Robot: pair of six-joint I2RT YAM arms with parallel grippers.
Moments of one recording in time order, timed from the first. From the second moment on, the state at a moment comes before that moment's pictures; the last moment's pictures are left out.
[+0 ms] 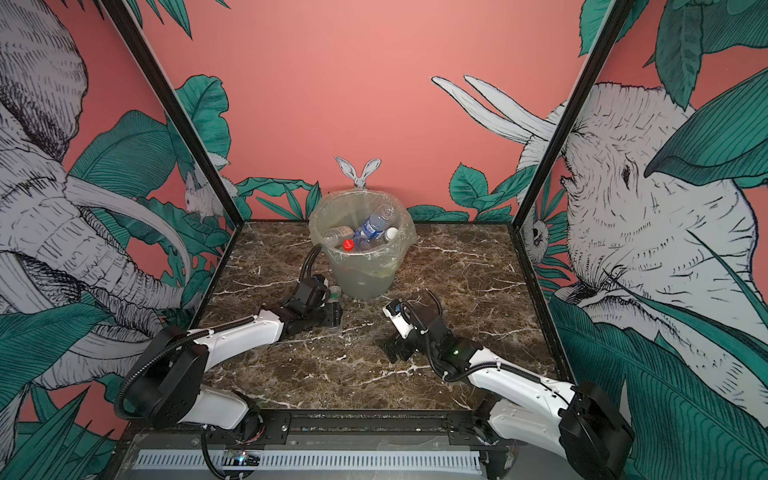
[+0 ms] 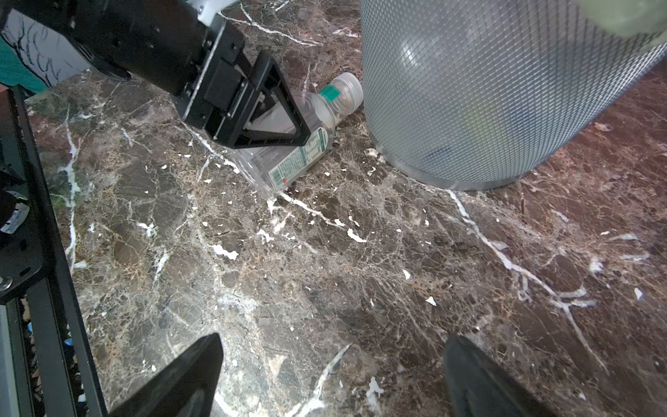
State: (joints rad) left arm -0.60 1.45 0.72 -0.20 -0.07 -0.49; right arm 0.82 1.06 0.51 -0.04 -0.10 0.03
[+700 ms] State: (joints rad) left arm -0.60 1.36 0.72 -0.29 -0.11 -0.40; right arm 0.82 1.06 0.51 -0.04 -0.10 0.04
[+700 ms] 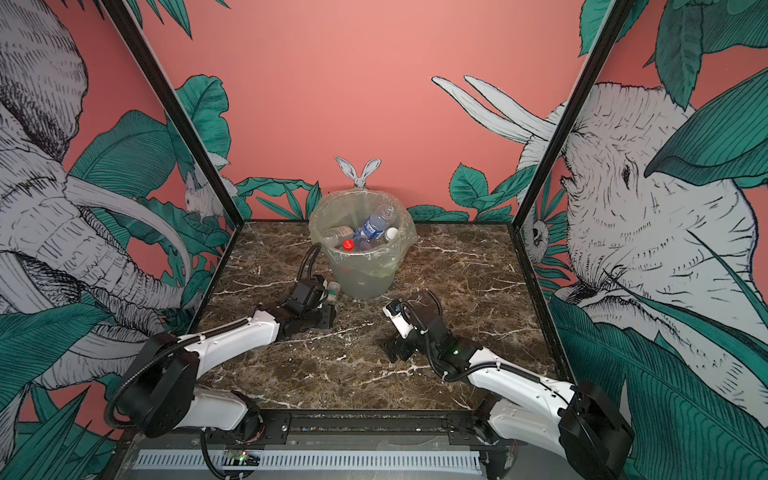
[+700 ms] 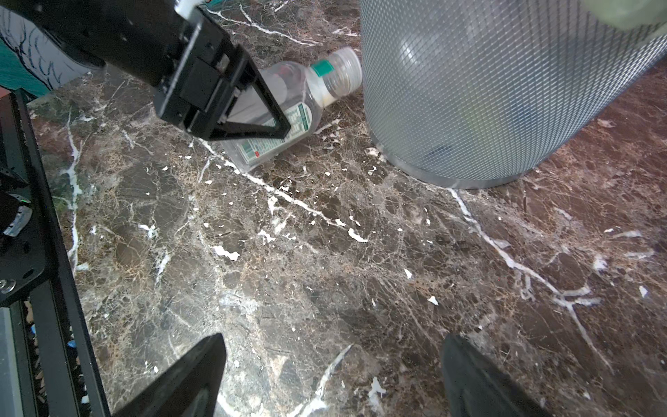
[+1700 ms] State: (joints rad) left arm -0.60 0.62 0.59 -0.56 -0.25 -0.30; right arm 0.82 0.97 0.47 -0.04 -0.03 0.05
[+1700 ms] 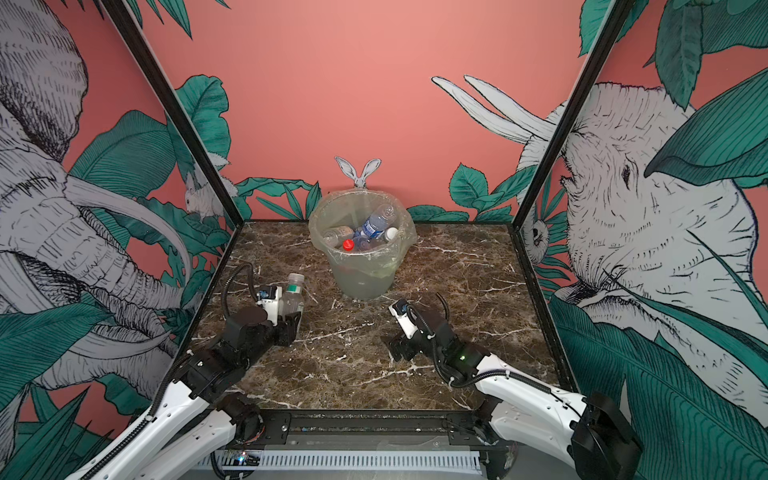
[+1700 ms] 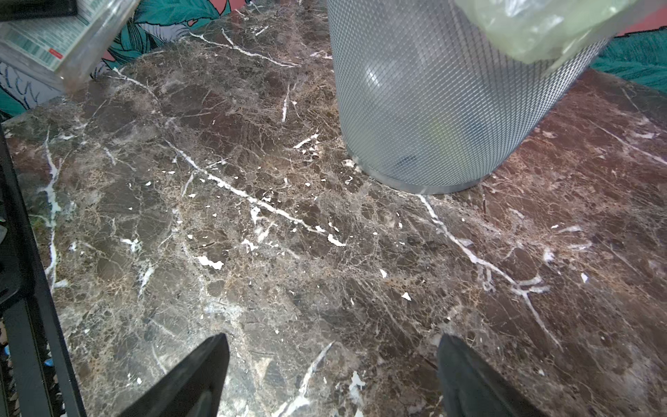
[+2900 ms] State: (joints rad) left arm -0.54 1.59 1.66 -0.37 -0.16 -0.20; right arm 0.82 0.93 0.47 -0.09 0.00 0.06
